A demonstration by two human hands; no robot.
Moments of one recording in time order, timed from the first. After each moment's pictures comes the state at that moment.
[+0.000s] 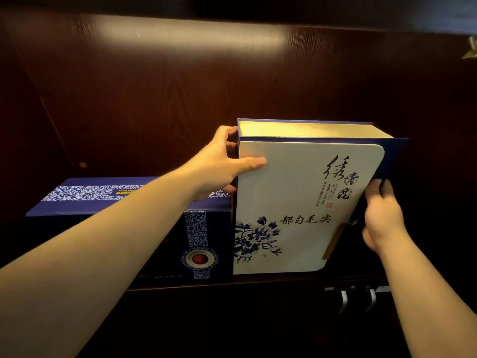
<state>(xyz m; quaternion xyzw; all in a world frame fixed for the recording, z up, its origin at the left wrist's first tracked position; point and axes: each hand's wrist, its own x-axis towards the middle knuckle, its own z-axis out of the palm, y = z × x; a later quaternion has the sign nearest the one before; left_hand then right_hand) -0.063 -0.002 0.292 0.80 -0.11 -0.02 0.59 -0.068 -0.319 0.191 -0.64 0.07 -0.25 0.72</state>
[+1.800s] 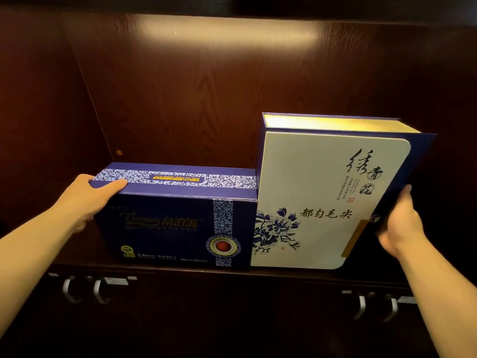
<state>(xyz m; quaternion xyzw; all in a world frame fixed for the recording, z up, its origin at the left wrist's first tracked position) -0.107 0.263 0.186 0.83 0.27 0.17 0.46 -0.047 -0.333 0.170 -0.58 0.15 -0.13 0.79</state>
